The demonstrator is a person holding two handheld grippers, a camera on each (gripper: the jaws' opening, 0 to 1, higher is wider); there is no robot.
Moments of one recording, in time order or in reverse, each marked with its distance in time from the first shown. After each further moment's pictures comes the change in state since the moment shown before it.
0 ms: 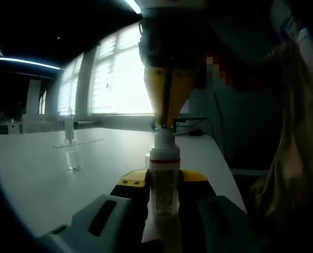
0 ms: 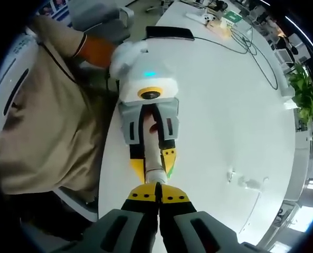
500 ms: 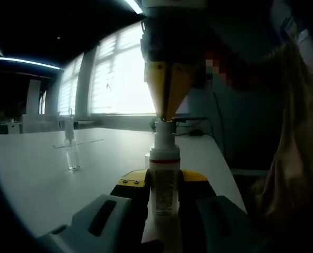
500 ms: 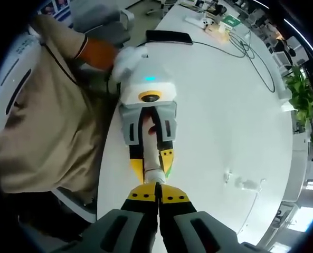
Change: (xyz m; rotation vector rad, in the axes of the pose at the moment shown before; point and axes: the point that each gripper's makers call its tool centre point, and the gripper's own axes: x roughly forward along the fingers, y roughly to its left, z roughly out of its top) left arm 0.001 -0.003 0.001 0.001 0.000 0.001; right arm -0.007 -0.003 0.002 -0.005 -0.025 -0.020
